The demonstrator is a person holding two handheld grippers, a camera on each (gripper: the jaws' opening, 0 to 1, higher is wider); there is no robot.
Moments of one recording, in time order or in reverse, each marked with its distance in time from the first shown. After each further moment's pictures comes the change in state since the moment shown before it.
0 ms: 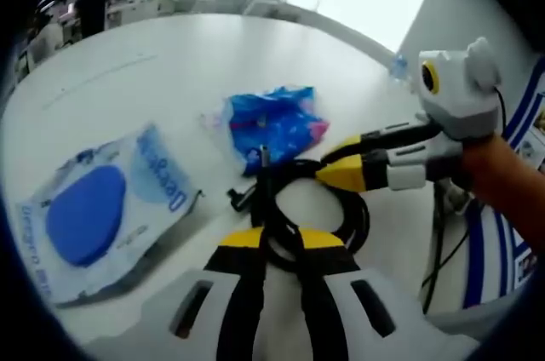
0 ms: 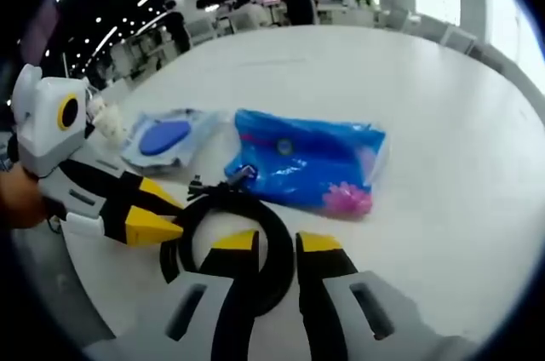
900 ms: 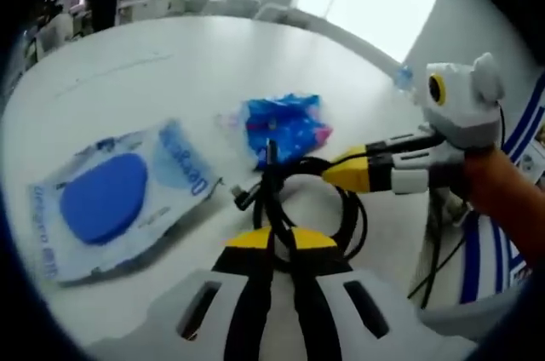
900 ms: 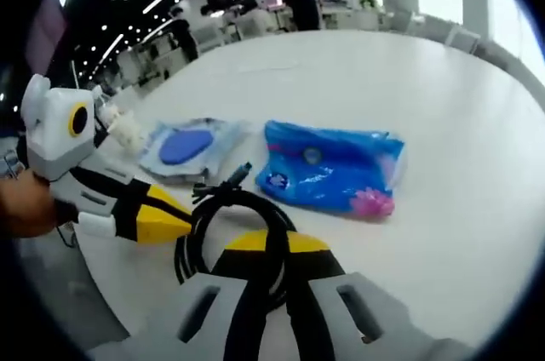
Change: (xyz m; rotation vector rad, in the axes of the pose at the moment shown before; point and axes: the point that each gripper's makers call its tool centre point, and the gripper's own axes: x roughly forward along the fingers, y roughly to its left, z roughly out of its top) left arm -0.031 0.009 -0.004 -0.056 -0.027 0.018; right arm -0.013 0.030 0.014 0.035 -0.043 0.064
